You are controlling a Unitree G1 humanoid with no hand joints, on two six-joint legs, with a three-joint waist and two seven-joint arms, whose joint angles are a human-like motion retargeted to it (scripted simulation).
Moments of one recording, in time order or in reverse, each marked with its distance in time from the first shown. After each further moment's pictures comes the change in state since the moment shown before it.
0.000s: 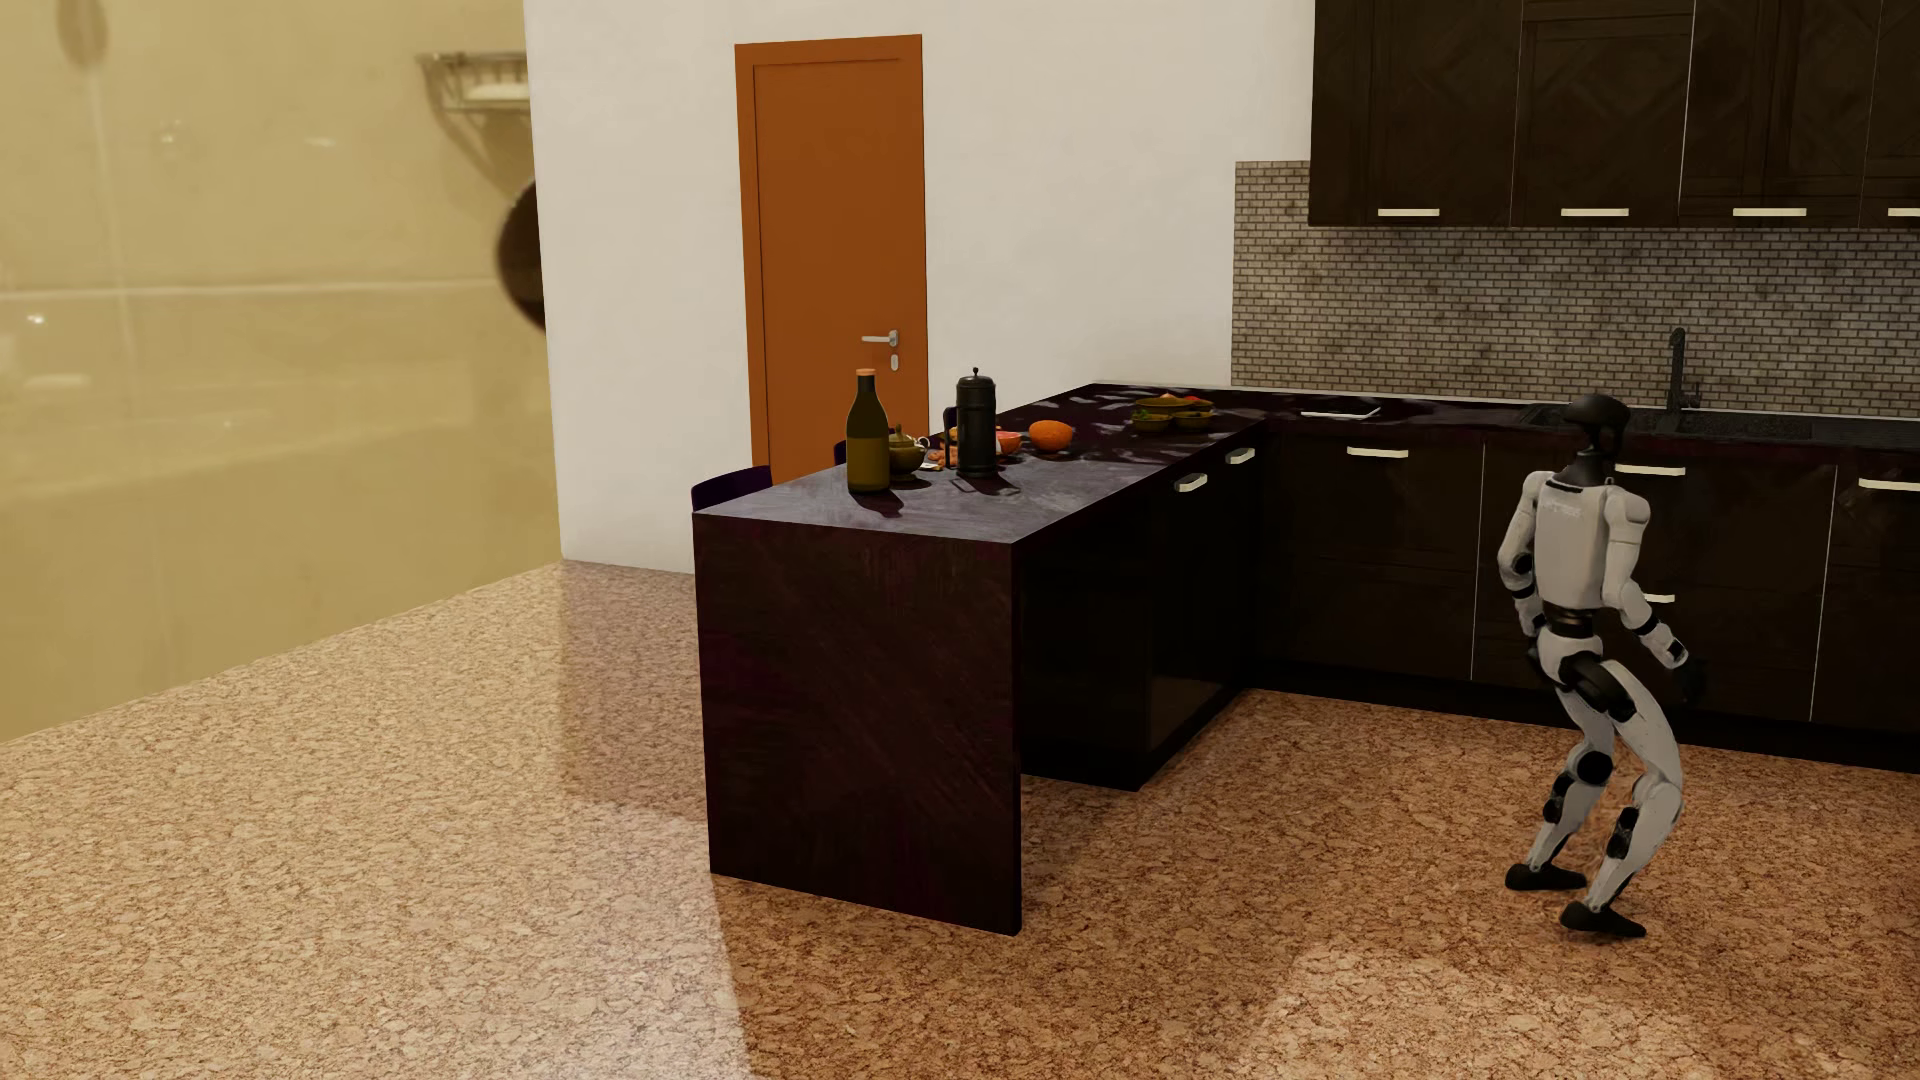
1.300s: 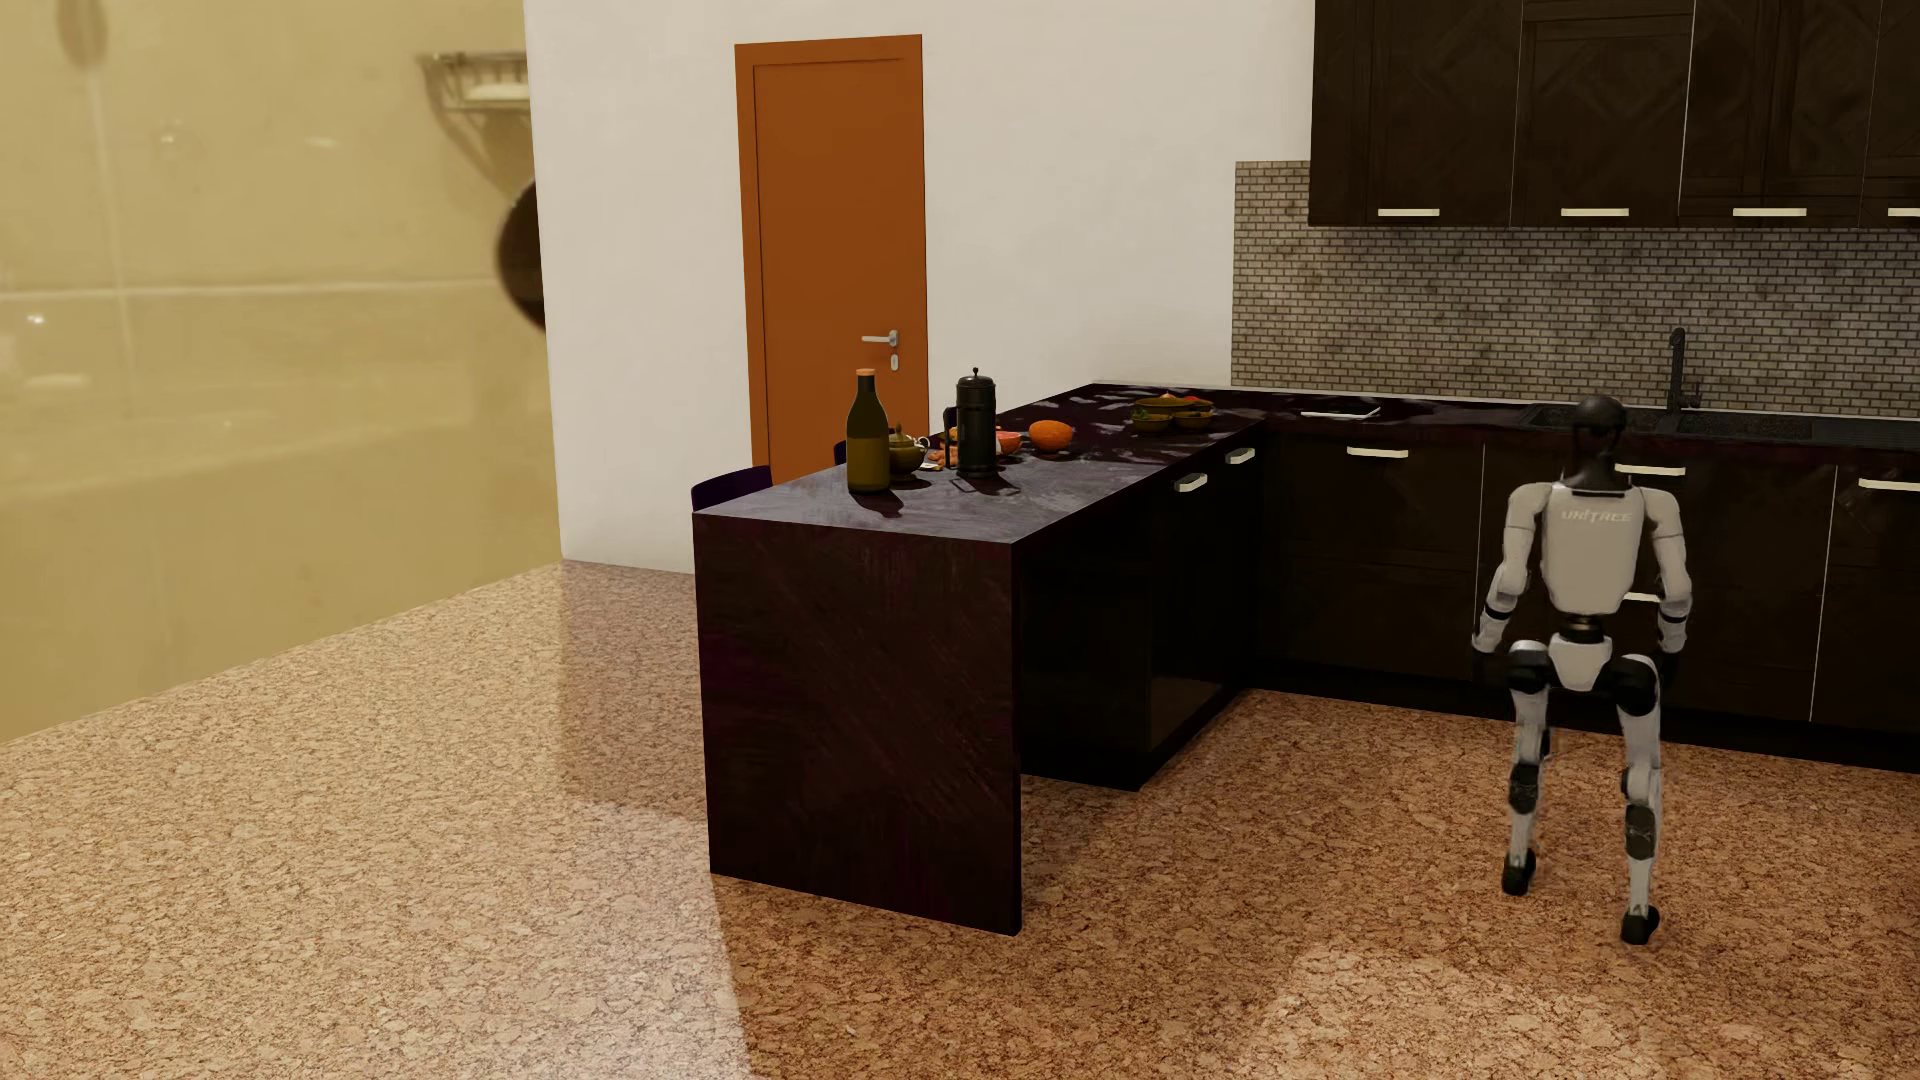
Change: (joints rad) body -0.214 0.148 0.101 0.025 -0.056 0.045 0.077 -0.056 0.003 0.169 -0.206 0.007 0.022 -0.122 -0.093 -0.023 -0.092 0.067 0.186 0.009 -0.046 -0.053 0.058 -0.056 -0.051 -0.111 0.088 0.110 0.062
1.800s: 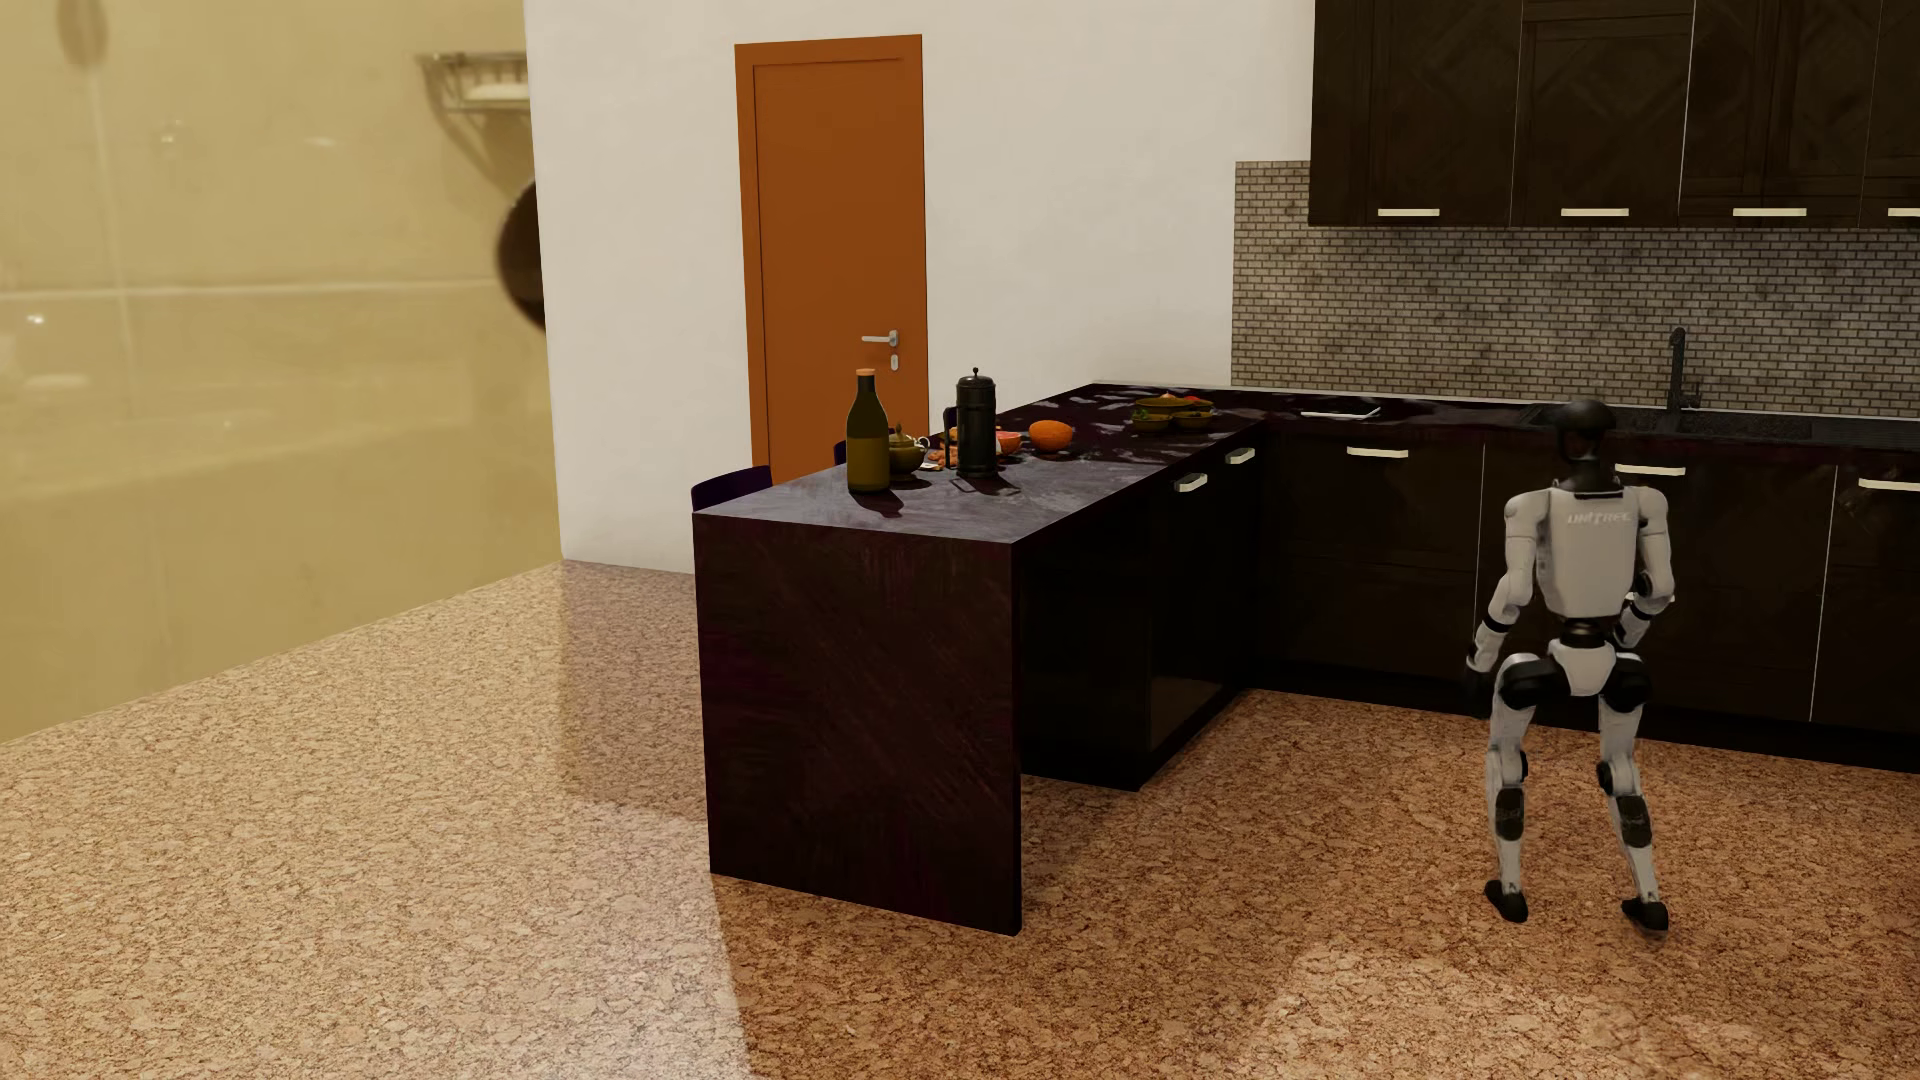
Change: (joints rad) body 0.090 -0.056 -0.109 -0.042 -0.002 -0.024 -0.012 0.065 0.020 -0.125 0.149 -0.041 -0.017 0.191 0.046 0.055 0.116 0.016 0.086 -0.008 0.046 0.066 -0.039 0.059 0.010 0.211 -0.073 -0.065 -0.056
